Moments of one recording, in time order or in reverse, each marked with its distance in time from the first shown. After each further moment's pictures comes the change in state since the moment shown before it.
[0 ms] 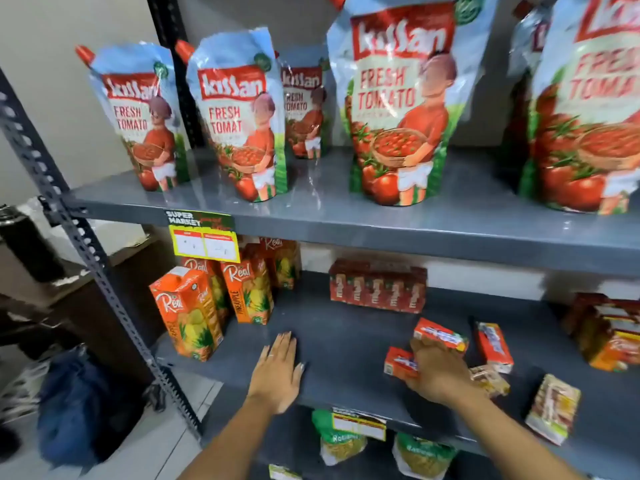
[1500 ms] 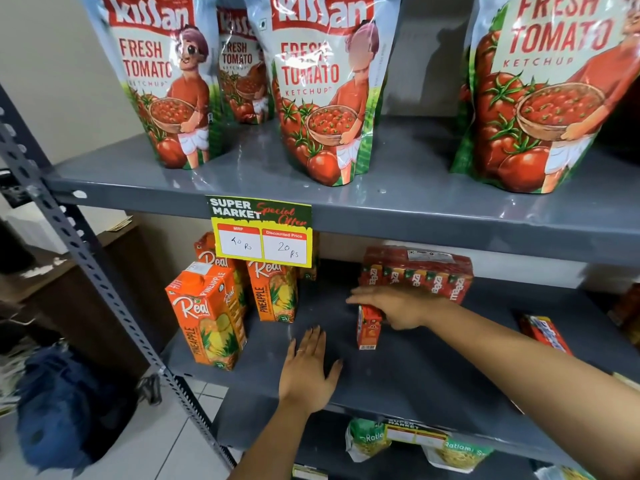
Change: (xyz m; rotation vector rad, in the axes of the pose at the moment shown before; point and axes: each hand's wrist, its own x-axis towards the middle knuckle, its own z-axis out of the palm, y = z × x) left_hand 0.032 -0.044 0.029 -0.174 0.015 0.014; right_hand 0.141 -0.114 -0.046 -0.072 -0.211 -0.487
